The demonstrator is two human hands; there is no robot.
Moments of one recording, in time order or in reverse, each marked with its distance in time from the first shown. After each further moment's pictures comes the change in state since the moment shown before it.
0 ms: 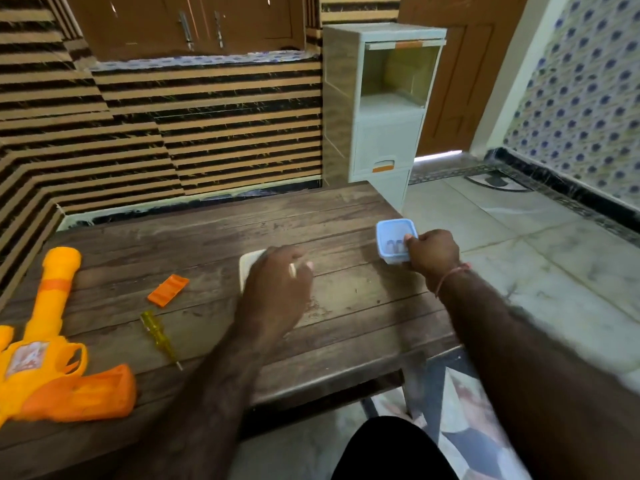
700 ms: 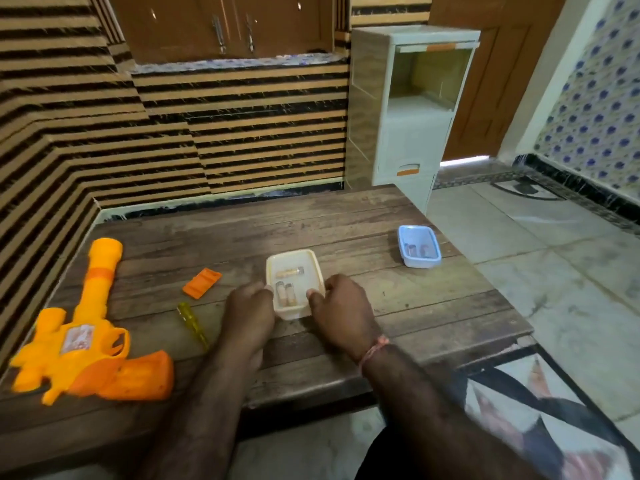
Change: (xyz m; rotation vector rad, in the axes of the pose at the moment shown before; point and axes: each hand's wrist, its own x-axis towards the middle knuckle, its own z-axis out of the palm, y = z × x) left_hand -0.010 -0.070 -0.023 -0.545 0.071 -0.554; right_hand -0.168 -0.037 0.088 -0.184 -0.404 -0.359
